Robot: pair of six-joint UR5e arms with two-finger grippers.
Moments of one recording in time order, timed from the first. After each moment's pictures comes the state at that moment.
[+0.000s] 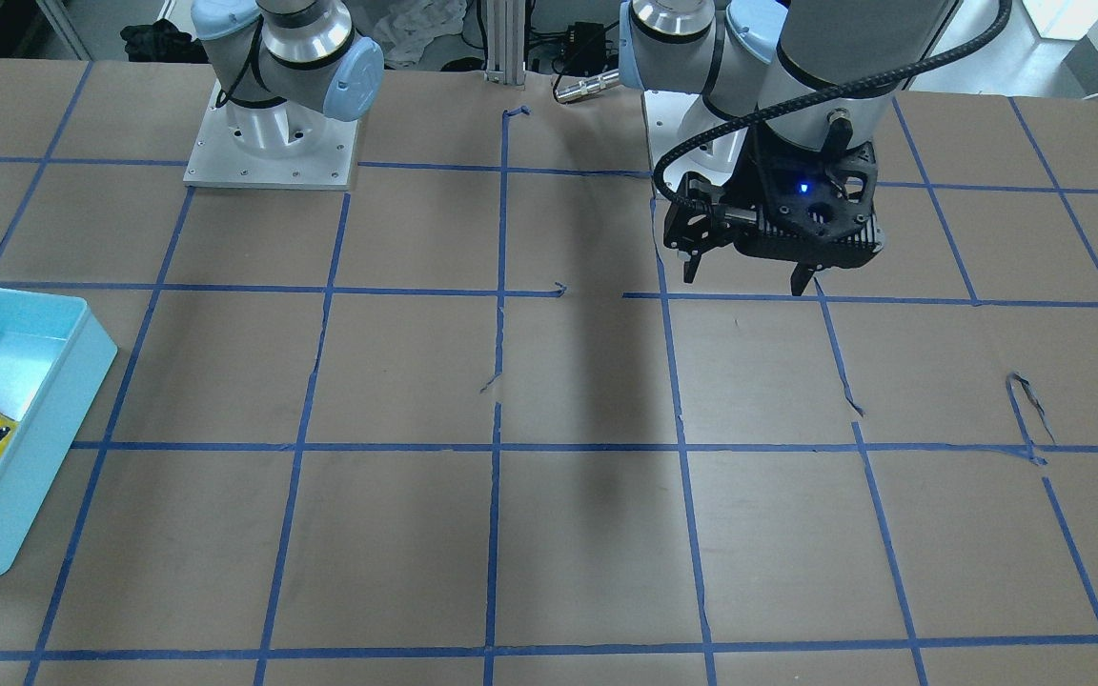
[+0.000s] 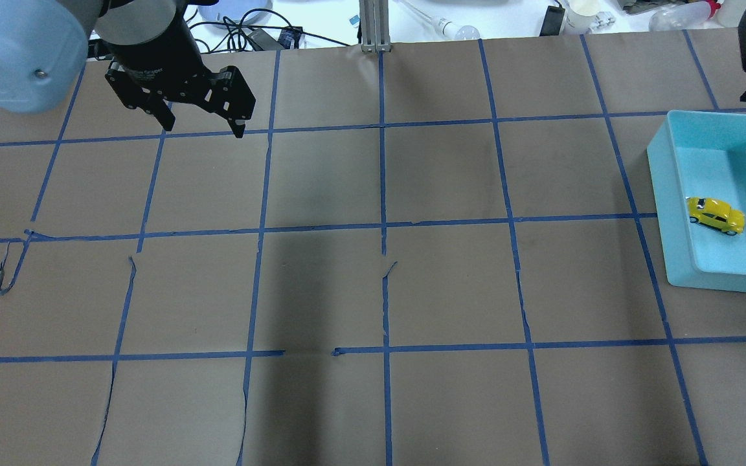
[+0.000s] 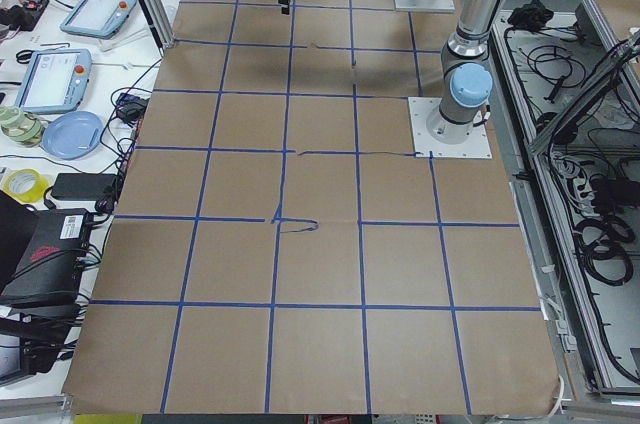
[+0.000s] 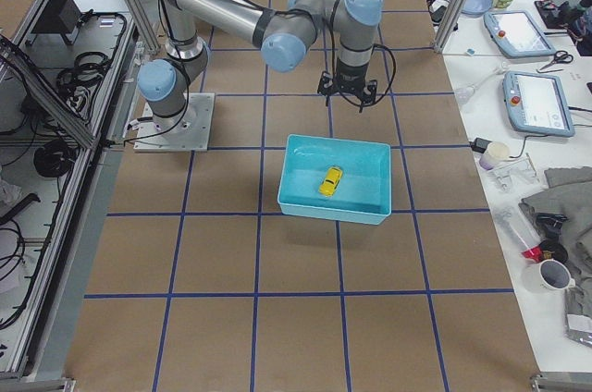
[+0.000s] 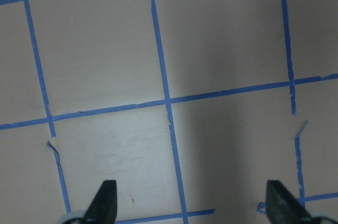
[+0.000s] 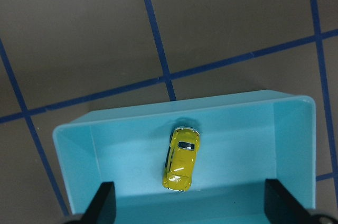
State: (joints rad) left arm -1.64 -1.66 -1.45 -1.55 1.60 0.07; right arm 1.14 -1.43 1.53 -1.69 -1.61 -1.70
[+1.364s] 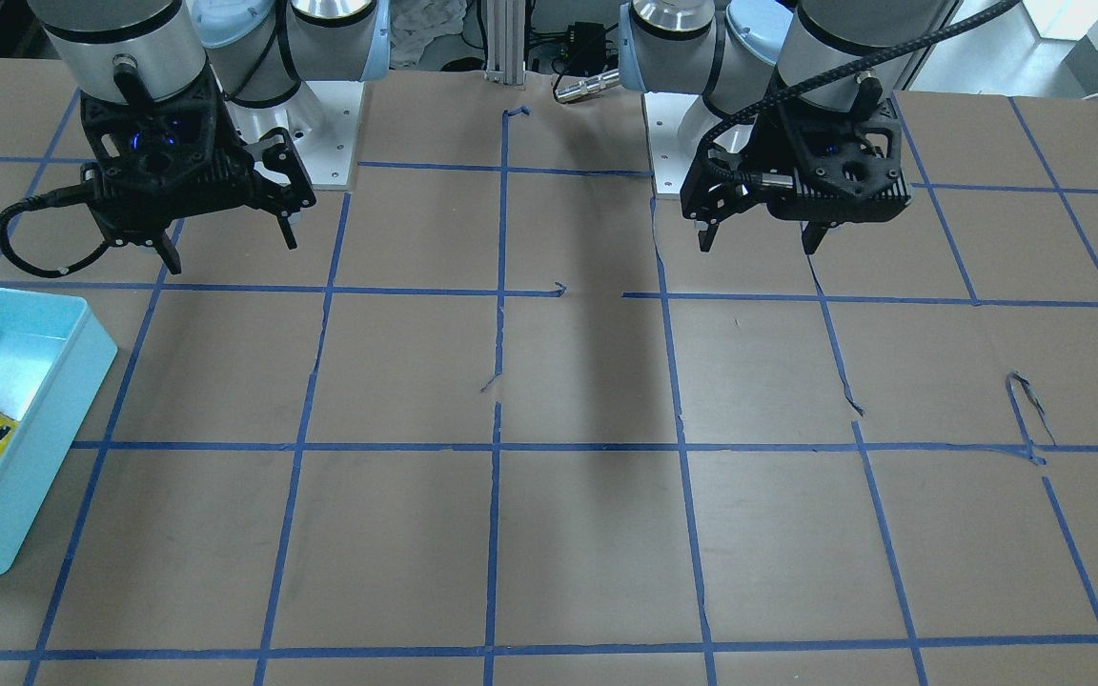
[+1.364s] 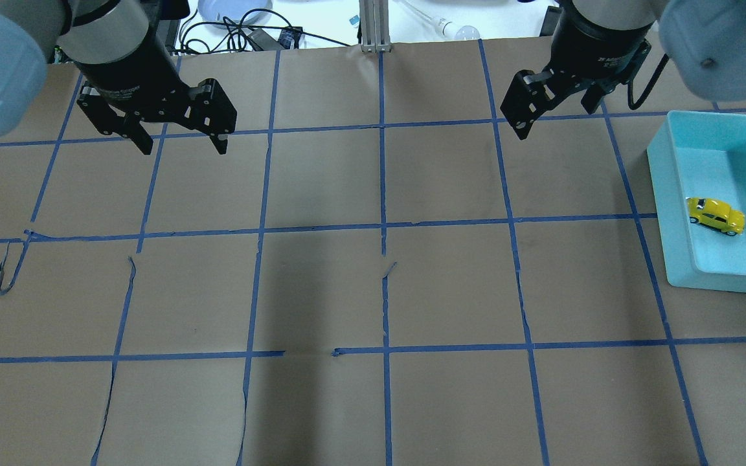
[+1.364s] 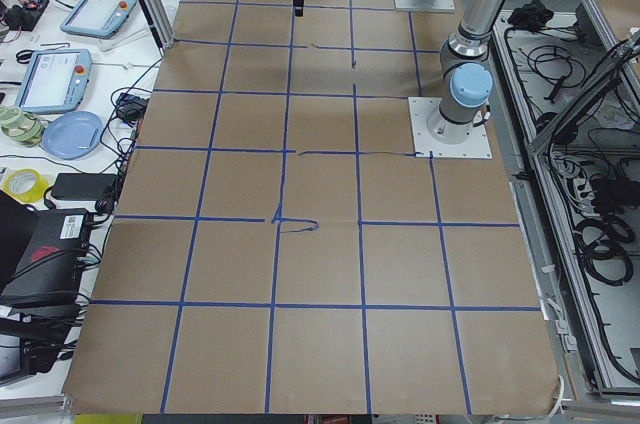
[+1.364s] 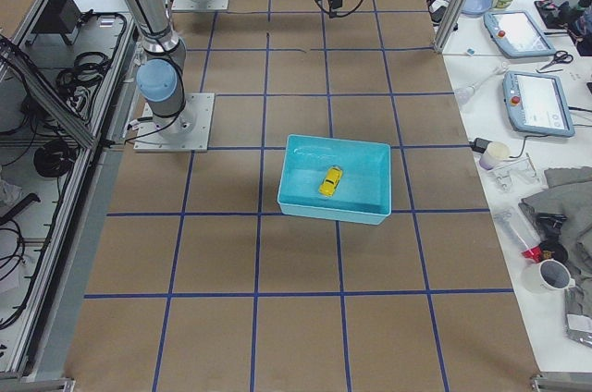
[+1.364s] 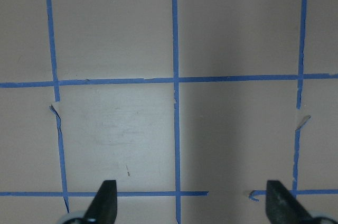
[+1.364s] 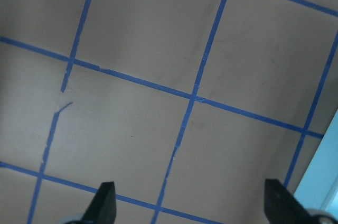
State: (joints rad) left arm -1.62 -1.59 -1.51 -1.60 1.60 -0.03; right arm 1.63 -1.54 1.50 -1.60 -1.57 -0.21
